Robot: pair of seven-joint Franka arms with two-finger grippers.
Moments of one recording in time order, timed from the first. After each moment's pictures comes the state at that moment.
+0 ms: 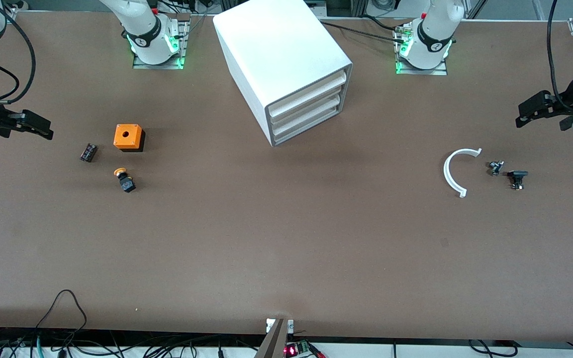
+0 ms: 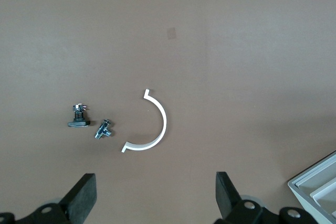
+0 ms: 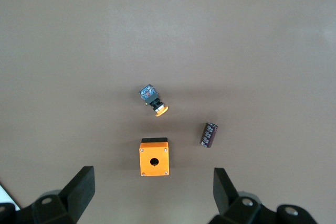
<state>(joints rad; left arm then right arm) 0.02 -0.03 0.02 -1.66 -0.01 1.61 0.09 -0.01 0.06 -0.04 -1.64 -0.05 1.65 -0.01</state>
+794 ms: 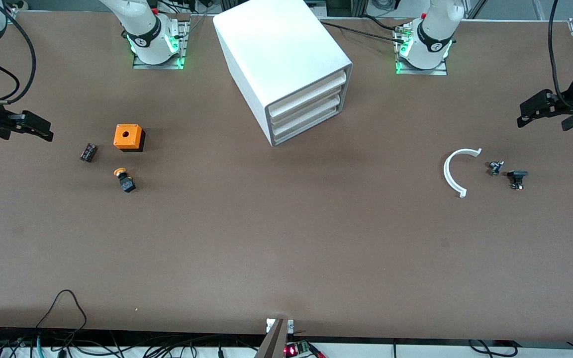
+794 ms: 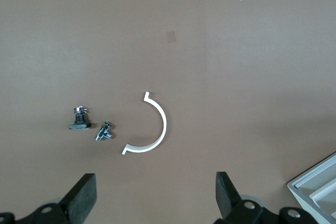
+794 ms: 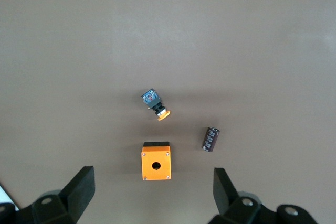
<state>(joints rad) 0.02 -0.03 0.02 -1.65 -0.01 1.61 0.10 -0.01 0.05 -0.03 -1.64 -0.05 1.66 -0.01</state>
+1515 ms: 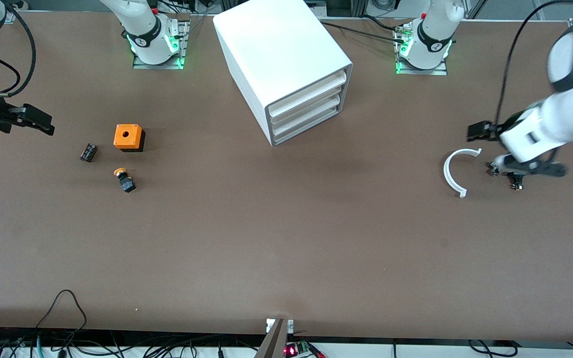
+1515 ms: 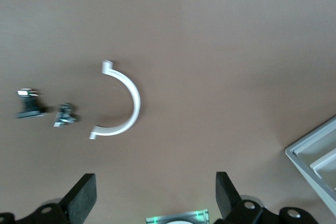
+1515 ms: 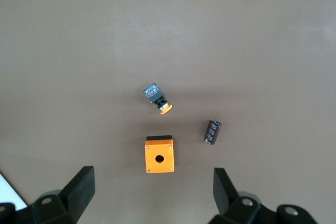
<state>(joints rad) -0.08 0.19 0.01 -1.67 -0.05 1.56 0.10 -0.01 0.03 -0.02 -1.64 -0.05 1.63 0.03</state>
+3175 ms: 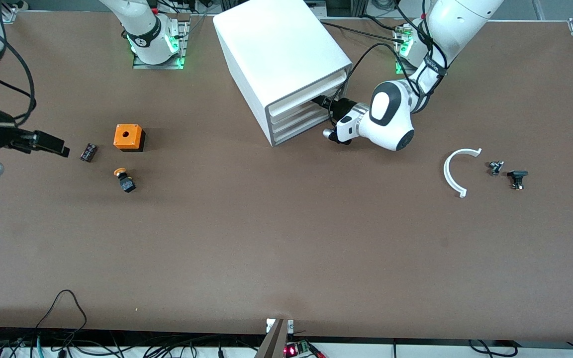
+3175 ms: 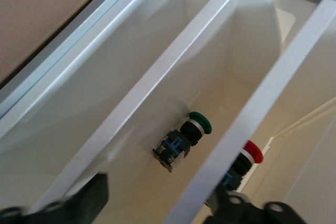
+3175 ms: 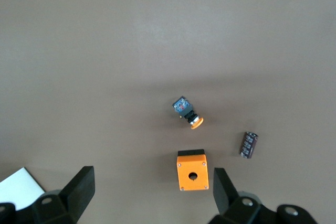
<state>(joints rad) -0.13 0.45 -0.42 -2.20 -1.08 1.95 0.38 0.01 0.19 -0.04 -1.54 0.08 1.66 0.07</state>
